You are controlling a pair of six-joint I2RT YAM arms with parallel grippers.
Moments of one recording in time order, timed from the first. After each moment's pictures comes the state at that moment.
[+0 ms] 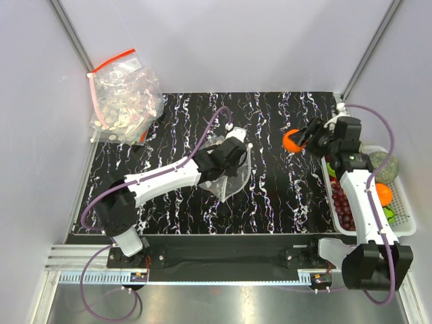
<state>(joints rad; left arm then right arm) -0.96 1.68 1.31 -0.46 -0.35 -0.45 -0.08 1.12 1.03 -0.44 -0.30 0.50</state>
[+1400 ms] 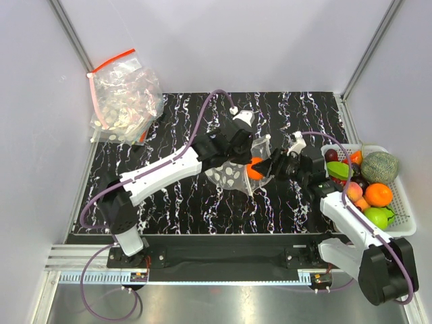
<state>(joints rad) -0.96 1.72 1.59 -0.57 -0.16 -0.61 0.29 1.02 0.55 0.06 -0.45 0.63</state>
